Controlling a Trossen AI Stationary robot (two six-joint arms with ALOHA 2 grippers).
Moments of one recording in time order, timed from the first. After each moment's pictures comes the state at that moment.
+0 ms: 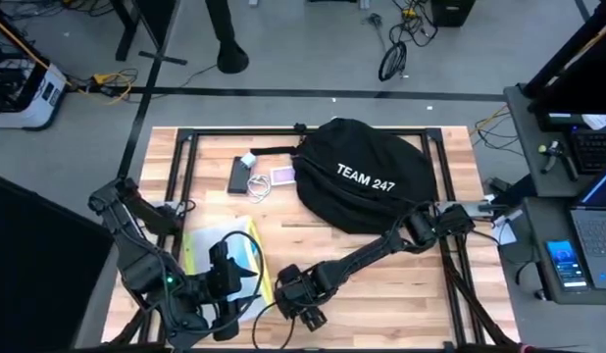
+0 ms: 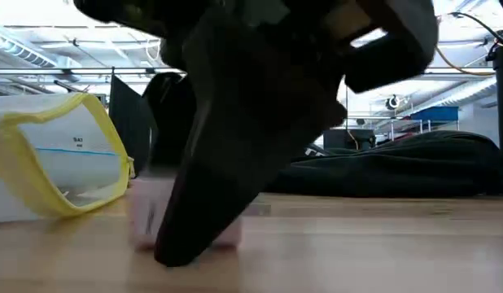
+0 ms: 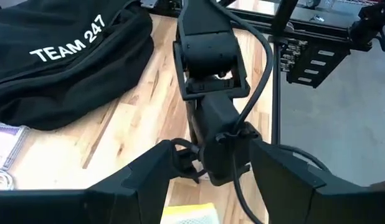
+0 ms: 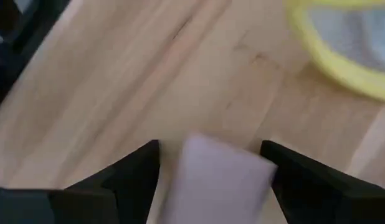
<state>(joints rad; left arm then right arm) -0.85 1.64 1.82 -1.16 -0.71 -0.88 0.42 2.40 1.93 -0.64 -0.07 -0.09</state>
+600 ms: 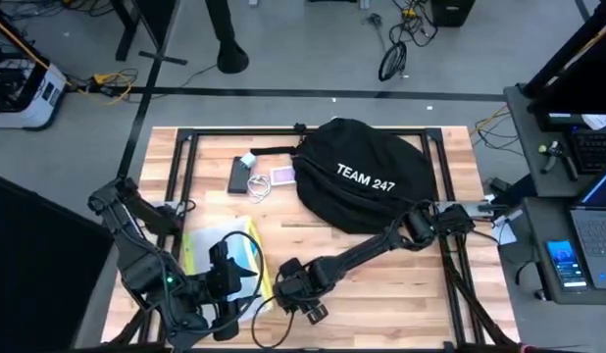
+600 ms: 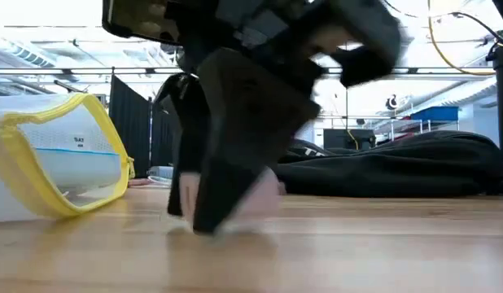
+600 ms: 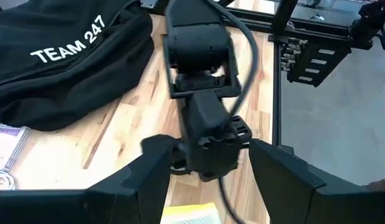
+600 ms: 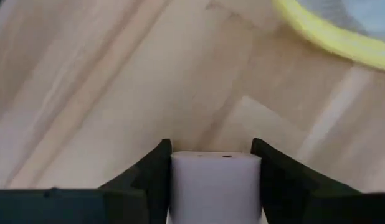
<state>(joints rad) -0.85 1.64 1.82 -1.16 -0.71 -0.88 0.38 2.39 2.00 -0.80 -0.04 -0.13</state>
